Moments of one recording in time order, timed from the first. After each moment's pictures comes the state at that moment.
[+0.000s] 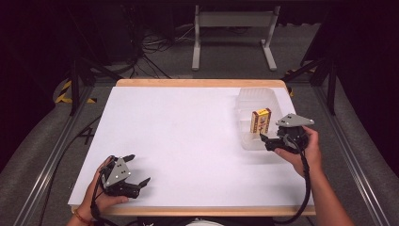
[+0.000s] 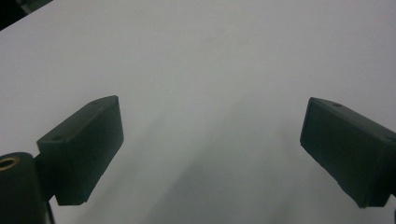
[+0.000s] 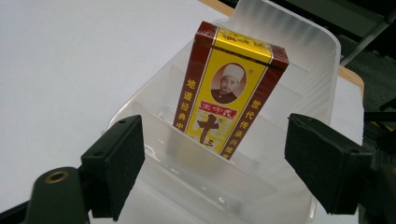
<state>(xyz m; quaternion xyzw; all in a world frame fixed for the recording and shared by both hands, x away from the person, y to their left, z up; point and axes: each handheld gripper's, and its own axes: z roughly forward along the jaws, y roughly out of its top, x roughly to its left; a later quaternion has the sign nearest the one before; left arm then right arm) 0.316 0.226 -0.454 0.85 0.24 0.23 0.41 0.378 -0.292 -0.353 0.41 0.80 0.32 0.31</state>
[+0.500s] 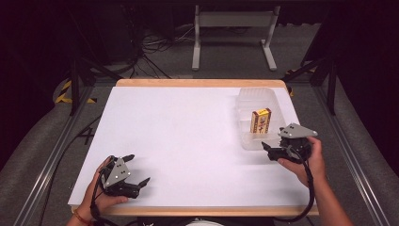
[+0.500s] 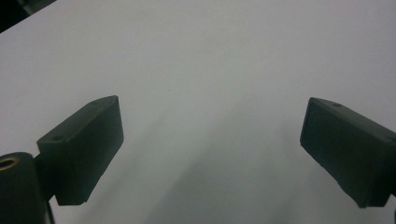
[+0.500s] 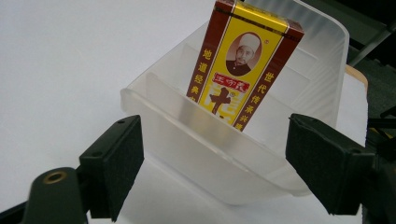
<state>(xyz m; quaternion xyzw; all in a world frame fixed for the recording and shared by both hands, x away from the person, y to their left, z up) 0.316 0.227 -0.454 0.85 0.24 0.24 0.41 0.356 -0.299 -0.366 0.39 0.80 0.32 0.32</state>
